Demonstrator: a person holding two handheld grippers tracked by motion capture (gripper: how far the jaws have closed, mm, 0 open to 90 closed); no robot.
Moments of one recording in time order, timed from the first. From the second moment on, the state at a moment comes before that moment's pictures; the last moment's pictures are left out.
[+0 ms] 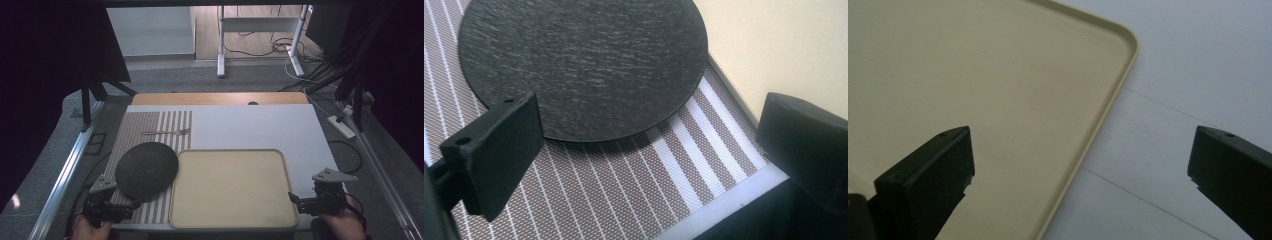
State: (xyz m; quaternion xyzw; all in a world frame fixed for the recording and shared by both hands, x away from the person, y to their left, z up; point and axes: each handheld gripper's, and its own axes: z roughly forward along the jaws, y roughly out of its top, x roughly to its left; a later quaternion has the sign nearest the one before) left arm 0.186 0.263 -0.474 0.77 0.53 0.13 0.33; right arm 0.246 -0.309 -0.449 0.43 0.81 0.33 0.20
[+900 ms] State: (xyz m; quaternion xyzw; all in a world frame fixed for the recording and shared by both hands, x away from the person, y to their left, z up) left arm 0.189 0.266 -0.475 0.77 0.53 0.11 0.34; right arm 0.246 -0.307 -0.449 0.42 0.82 0.33 0.19
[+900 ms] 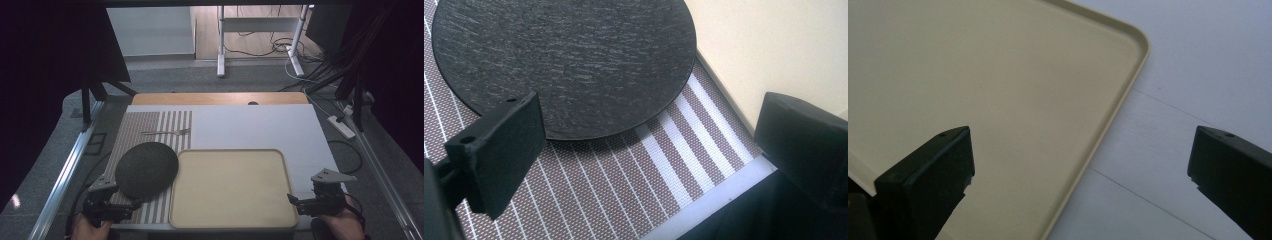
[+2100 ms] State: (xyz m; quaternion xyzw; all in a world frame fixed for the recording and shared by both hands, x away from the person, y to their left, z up) left arm 0.253 0.273 -0.487 0.78 0.49 0.10 0.37; right arm 0.247 -0.305 -0.450 0.41 0.83 0.33 0.18
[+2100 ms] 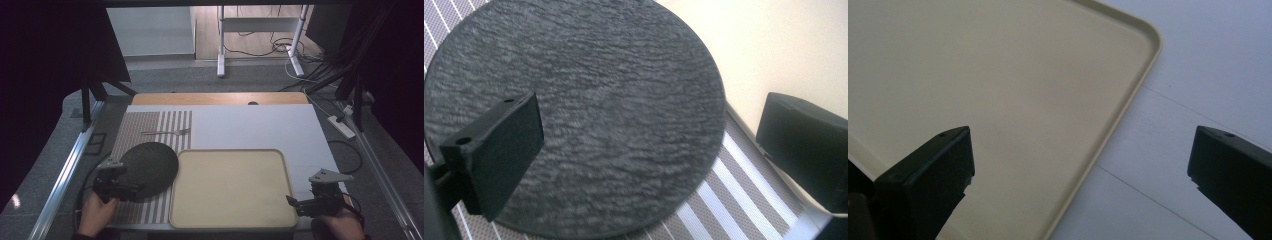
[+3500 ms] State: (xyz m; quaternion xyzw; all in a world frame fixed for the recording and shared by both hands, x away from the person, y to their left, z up) left arm 0.377 0.266 -0.502 0.79 0.50 0.09 0.33; right arm 0.247 -0.306 -0.451 0.41 0.83 0.33 0.18
